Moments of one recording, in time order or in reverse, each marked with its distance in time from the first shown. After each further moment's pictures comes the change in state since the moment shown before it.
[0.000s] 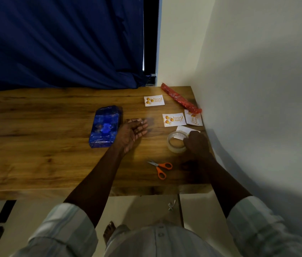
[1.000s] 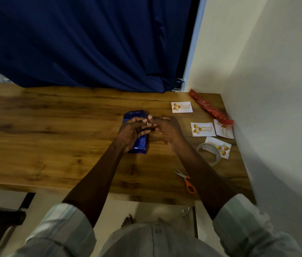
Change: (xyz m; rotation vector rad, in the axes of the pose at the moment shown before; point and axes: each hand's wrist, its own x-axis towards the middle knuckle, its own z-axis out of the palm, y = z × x) left_hand -0.001 0.070 -0.075 0.090 -0.028 0.125; right_hand -0.020 -0.215 0.023 1.052 -0.342 0.023
